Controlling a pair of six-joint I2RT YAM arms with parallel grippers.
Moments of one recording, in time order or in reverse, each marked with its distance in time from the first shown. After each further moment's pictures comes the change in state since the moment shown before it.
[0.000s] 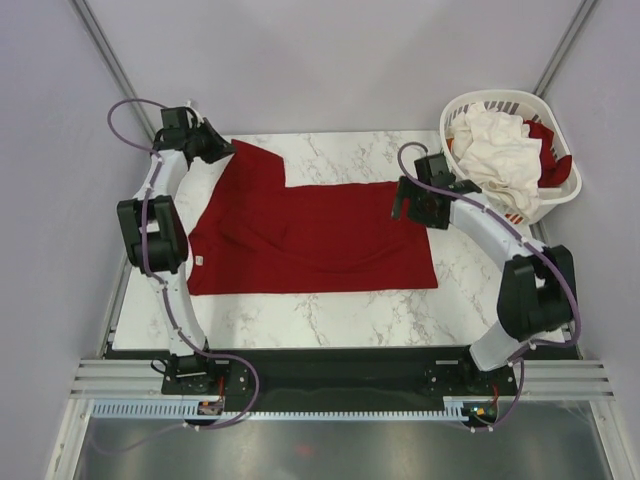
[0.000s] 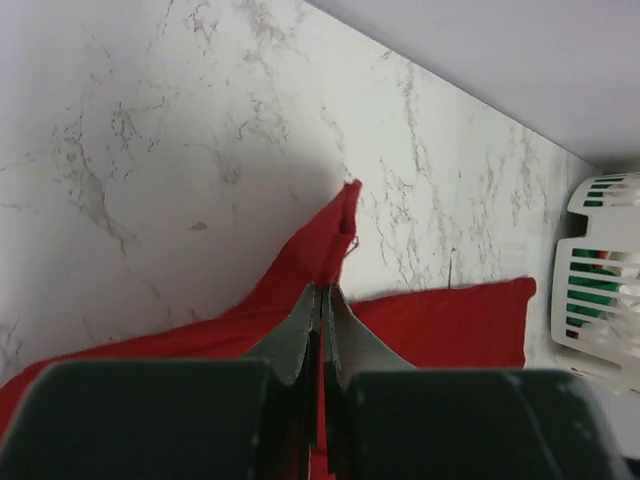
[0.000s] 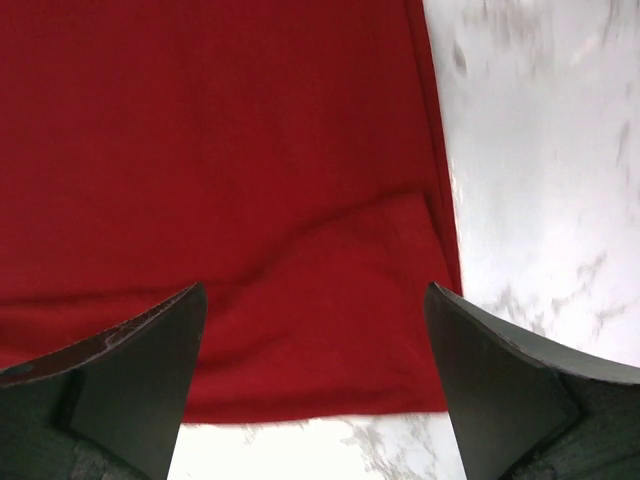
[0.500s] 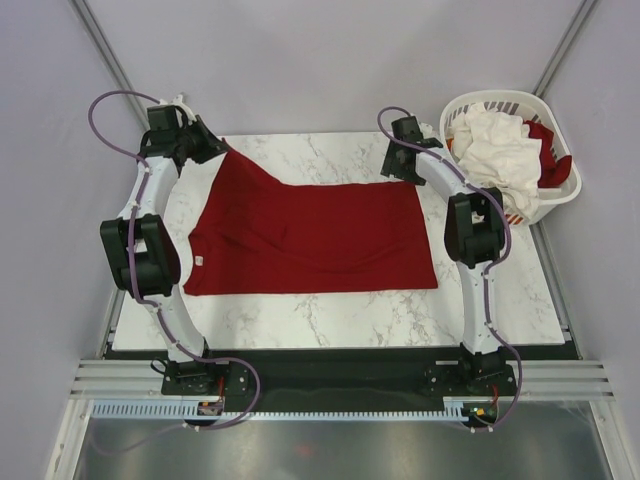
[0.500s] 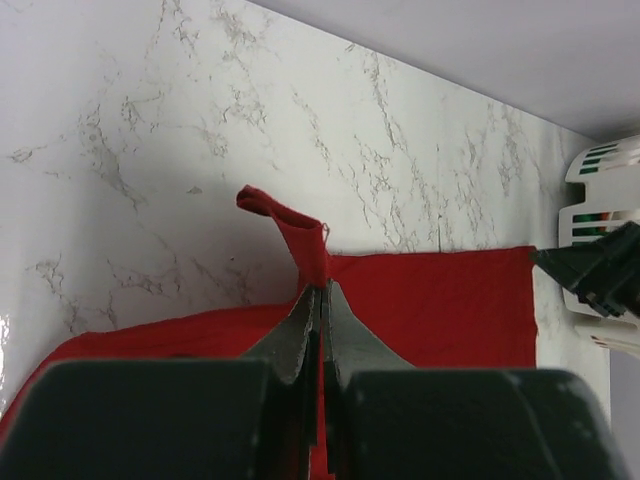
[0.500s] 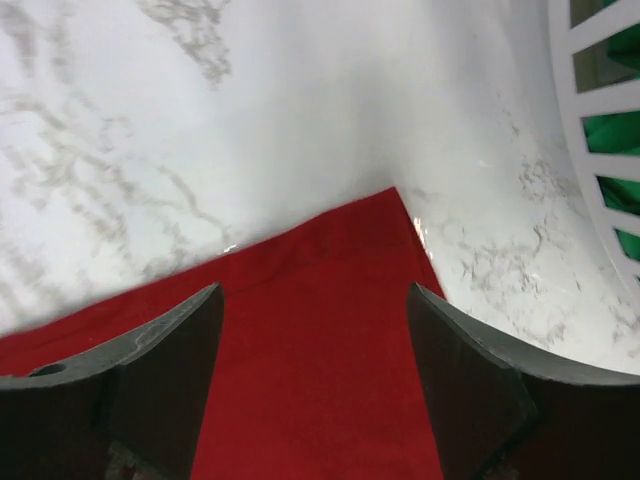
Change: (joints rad) left arm 0.002 -0.343 -0.243 0.015 -0.036 0.115; right arm -0.033 0.740 0.839 -0.023 0.200 0.005
